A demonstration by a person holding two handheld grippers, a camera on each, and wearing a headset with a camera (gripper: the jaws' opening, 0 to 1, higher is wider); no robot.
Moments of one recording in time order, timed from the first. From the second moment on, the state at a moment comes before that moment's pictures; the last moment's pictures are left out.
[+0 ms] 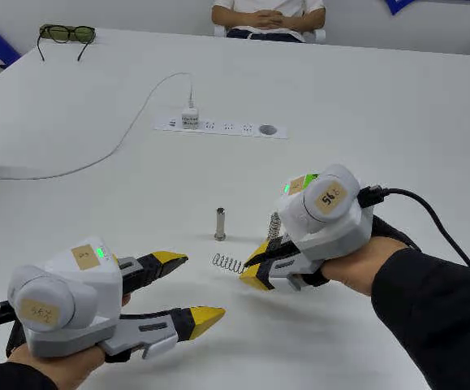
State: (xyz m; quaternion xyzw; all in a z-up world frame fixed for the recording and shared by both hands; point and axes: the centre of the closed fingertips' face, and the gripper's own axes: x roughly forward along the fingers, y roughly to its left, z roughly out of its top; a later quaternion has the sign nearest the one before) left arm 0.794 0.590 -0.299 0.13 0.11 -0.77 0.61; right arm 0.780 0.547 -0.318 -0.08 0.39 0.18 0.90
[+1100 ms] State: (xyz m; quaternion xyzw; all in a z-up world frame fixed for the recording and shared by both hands) left arm 0.769 0.593 -0.300 0.16 0.09 -0.81 0.56; right arm 0.746 0.588 -0.304 -0.11 0.39 0.30 0.86
